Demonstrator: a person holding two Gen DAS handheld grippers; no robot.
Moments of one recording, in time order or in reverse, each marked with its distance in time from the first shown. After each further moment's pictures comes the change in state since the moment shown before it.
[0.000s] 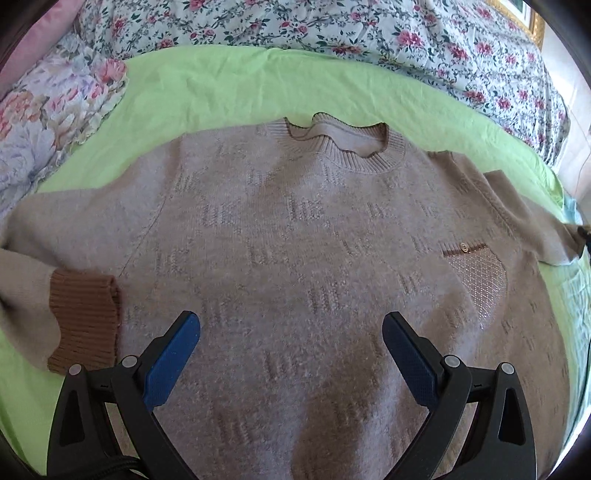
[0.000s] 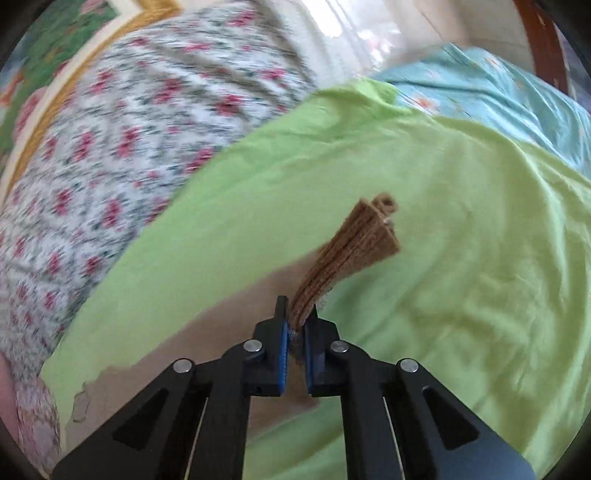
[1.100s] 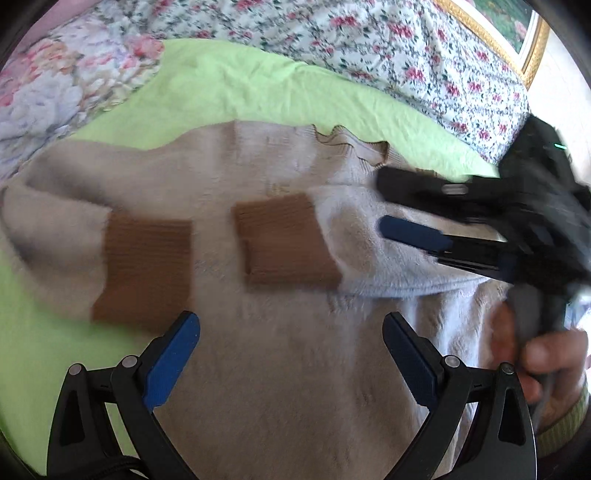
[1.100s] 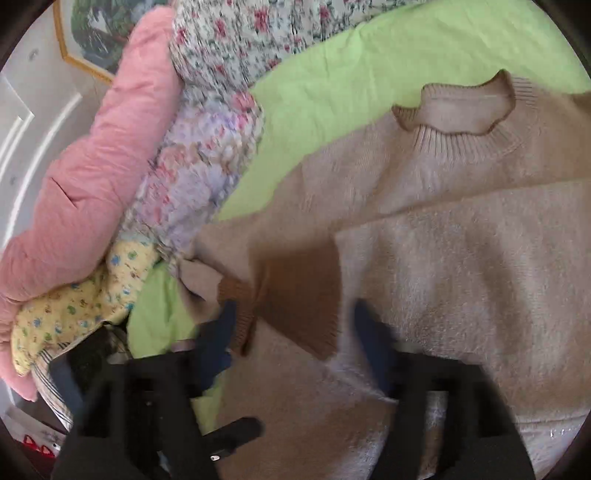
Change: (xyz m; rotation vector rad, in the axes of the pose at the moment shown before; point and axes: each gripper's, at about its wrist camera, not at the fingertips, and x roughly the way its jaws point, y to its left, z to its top) left arm -0.028 0.059 -0.027 -0.078 -0.004 -0.160; right arm 0.035 0.391 -0.317 -0.390 0.693 0.754
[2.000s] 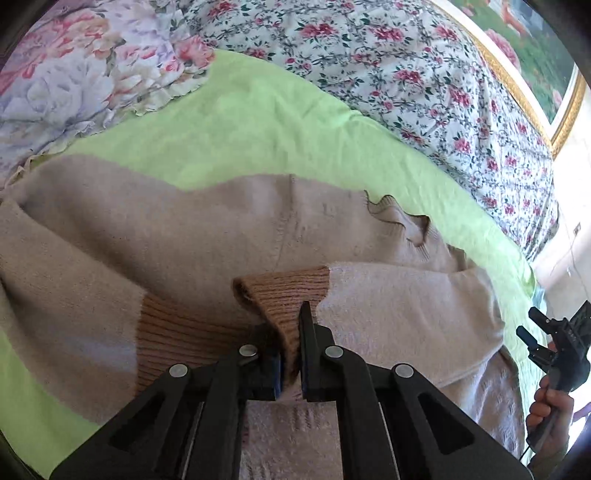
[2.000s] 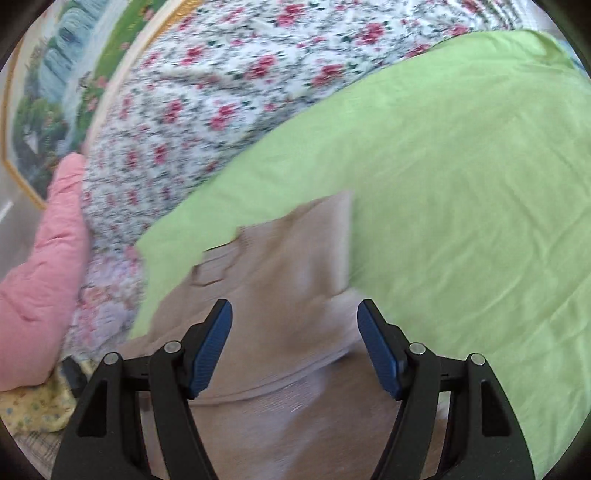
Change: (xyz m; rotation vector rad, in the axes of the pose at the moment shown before) left arm 0.012 0.052 0.050 -0.194 -0.136 -0.013; right arm -0.200 -0.122 -0.011 0.202 -0.415 -0.446
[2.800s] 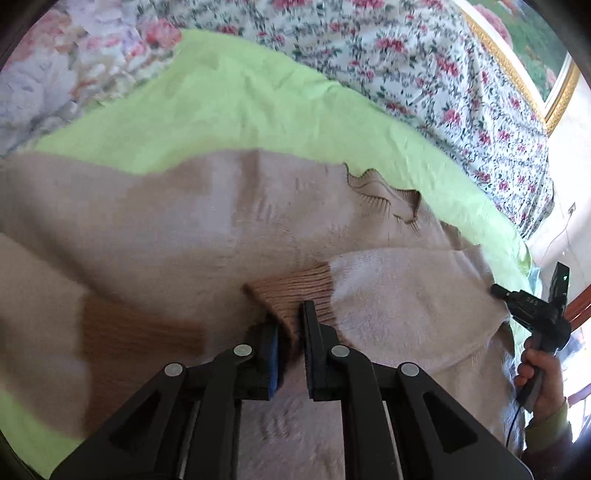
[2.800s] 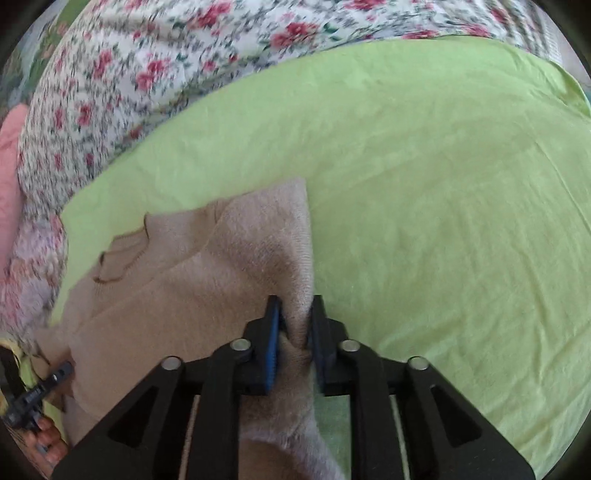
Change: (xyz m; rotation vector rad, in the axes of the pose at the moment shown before) left arm 0.012 -0.020 0.001 0.070 0.061 -0.045; right arm 0.051 -0.030 0.038 -0.091 0.091 -0.226
